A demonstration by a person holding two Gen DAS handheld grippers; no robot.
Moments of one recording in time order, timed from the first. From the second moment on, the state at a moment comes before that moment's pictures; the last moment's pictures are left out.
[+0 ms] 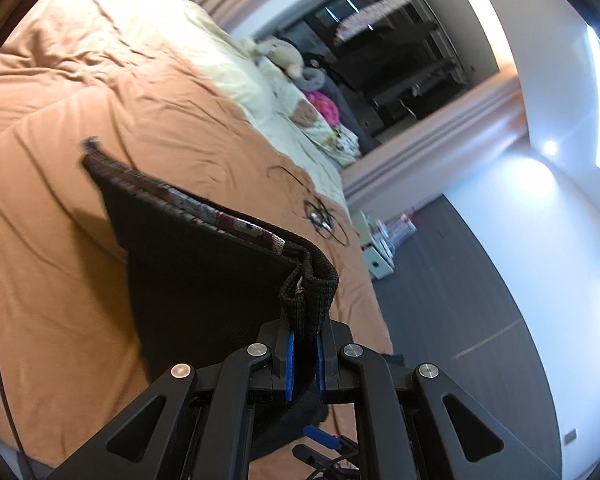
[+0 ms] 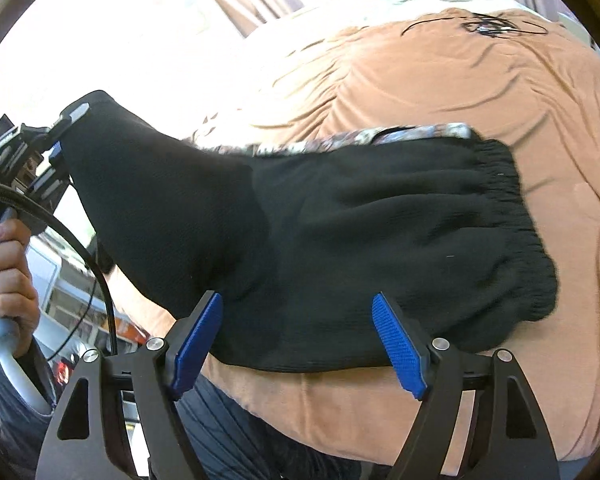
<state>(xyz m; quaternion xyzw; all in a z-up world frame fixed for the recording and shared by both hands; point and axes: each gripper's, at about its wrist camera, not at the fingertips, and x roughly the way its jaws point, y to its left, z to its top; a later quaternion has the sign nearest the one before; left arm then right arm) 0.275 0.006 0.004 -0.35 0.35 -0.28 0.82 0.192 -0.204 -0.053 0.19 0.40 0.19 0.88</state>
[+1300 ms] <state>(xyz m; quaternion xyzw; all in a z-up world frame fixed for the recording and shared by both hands) 0.247 -0.134 -0.095 -0.28 0.52 -0.35 0.73 0.098 -0.291 -0.059 0.26 0.39 0.12 0.88</state>
